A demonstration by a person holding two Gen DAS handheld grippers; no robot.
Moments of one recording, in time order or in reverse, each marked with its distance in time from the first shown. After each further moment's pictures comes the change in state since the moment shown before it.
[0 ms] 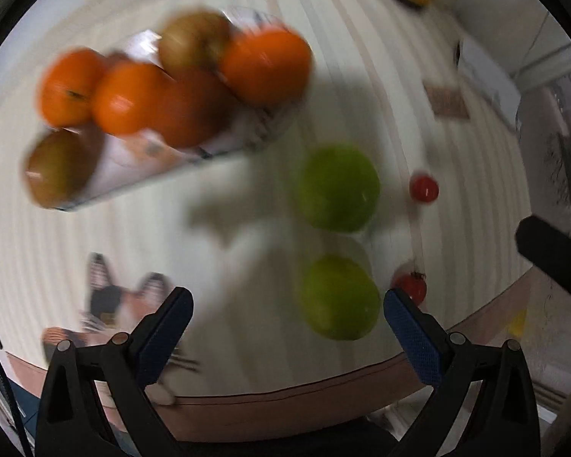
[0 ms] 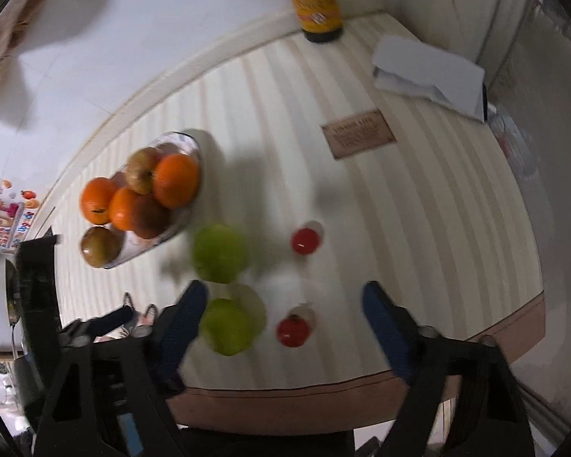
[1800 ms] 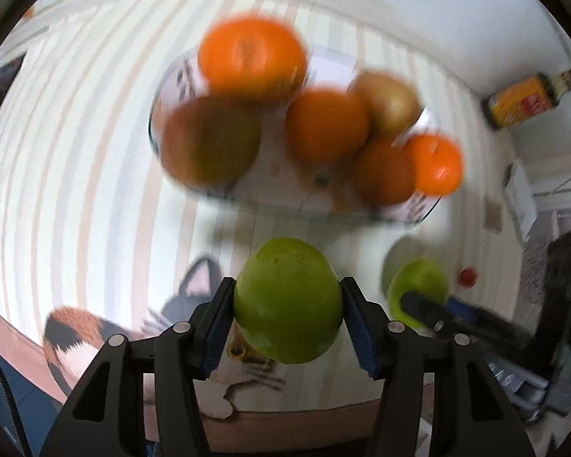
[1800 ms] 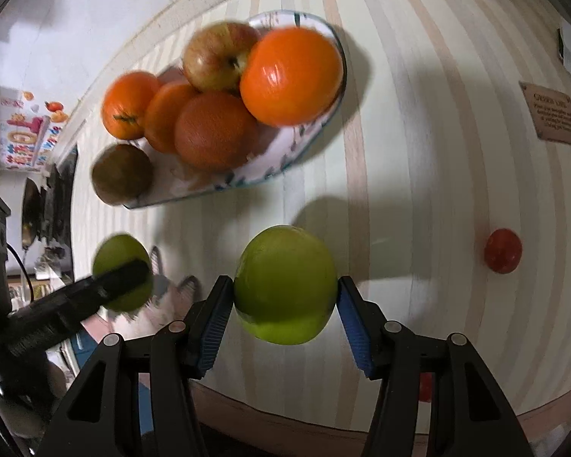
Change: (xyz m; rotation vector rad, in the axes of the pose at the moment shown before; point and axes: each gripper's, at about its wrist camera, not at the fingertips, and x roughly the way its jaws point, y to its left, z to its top) left arm -0.070 0.158 0.011 -0.327 -0.154 -0.104; right arm 0.118 0.109 0.000 -0.221 0.216 0.179
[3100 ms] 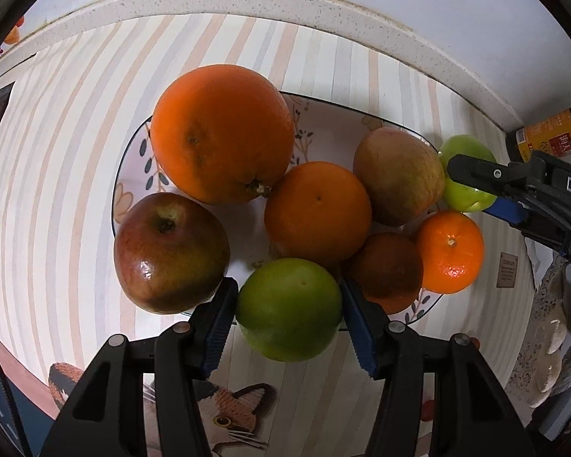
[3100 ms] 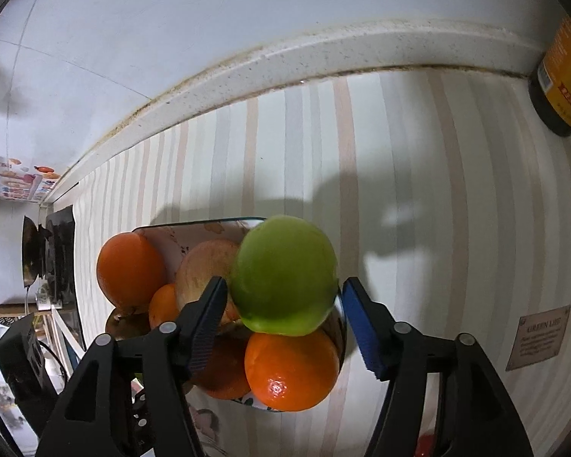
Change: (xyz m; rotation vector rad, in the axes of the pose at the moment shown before) left arm 0.053 -0.024 0.049 -0.038 0.000 0.068; right arm -0.007 -0.003 0.174 -0.034 -0.036 -0.031
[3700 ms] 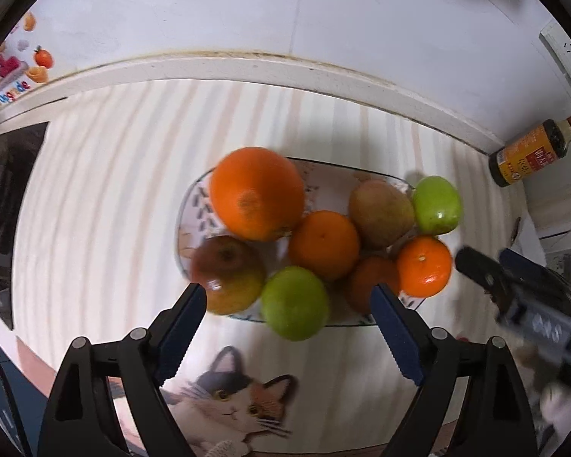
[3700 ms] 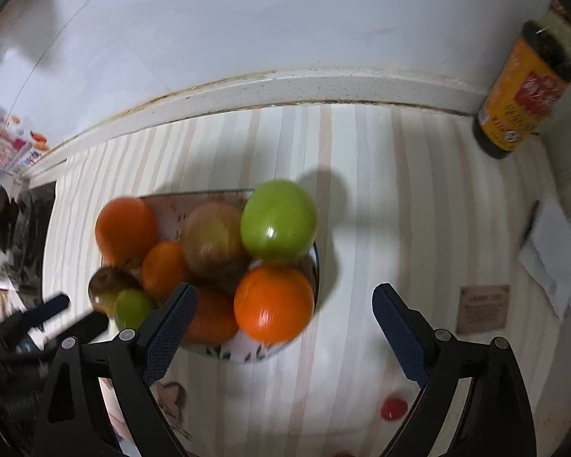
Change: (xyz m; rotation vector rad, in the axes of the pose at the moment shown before) left arm -0.069 0.007 -0.006 0.046 -0.146 0.058; right arm -0.059 0.037 -0.066 -0.130 -0.146 -0.204
